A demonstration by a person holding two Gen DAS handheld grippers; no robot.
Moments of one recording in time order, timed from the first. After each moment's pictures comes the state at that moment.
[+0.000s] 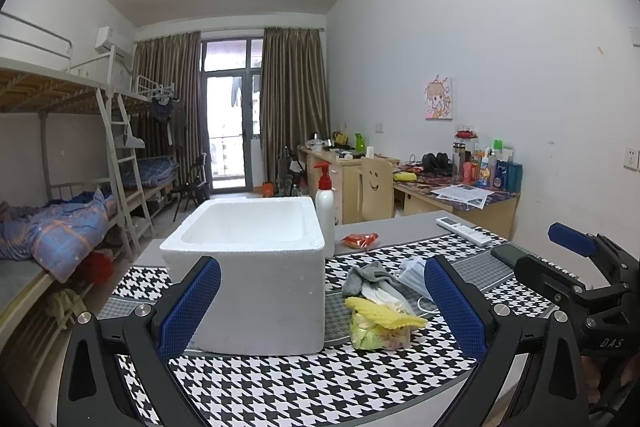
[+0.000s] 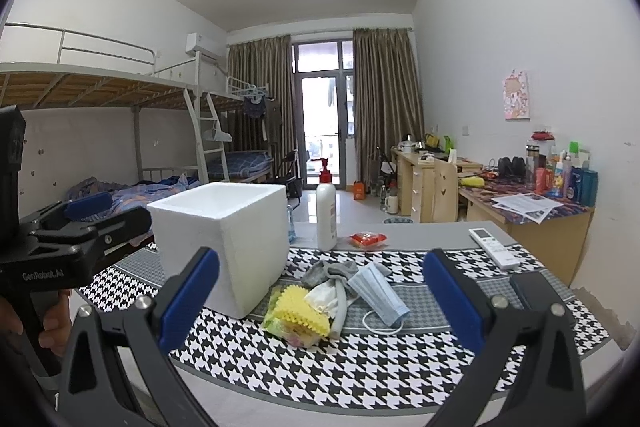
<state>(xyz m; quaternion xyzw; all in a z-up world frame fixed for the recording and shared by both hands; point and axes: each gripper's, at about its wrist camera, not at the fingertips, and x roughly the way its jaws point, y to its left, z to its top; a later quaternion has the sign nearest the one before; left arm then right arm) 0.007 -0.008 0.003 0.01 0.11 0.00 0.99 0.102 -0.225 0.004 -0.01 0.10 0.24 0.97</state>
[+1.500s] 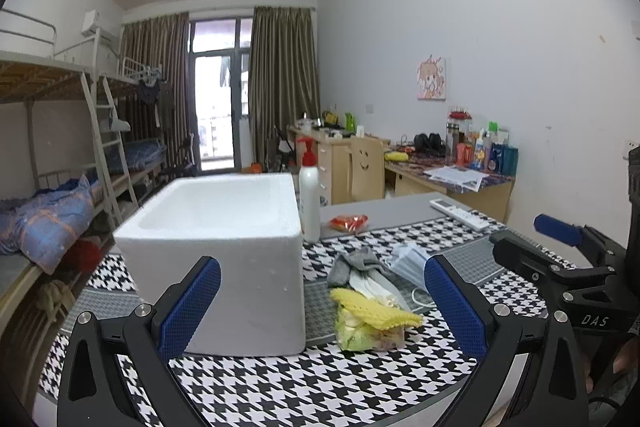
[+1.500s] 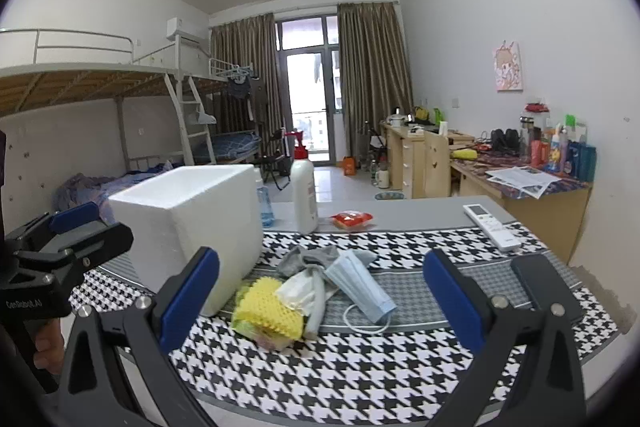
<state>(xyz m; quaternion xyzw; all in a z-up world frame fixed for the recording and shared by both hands) 0.054 -0.019 -0.018 0.00 0.15 -0.02 0.99 0.156 -0.227 -0.014 -0.01 0.15 0.21 0.97</state>
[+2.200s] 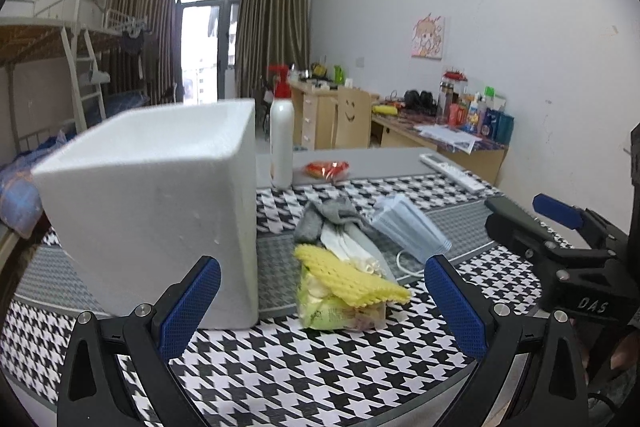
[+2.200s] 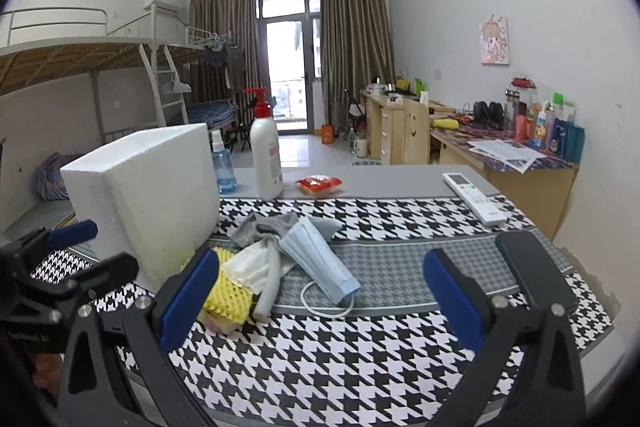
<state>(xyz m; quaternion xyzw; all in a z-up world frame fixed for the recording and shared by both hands) 0.107 -0.038 -0.060 -0.03 0.24 -0.05 0.97 0.198 -0.239 -0.041 -0.02 0.21 0.18 0.96</state>
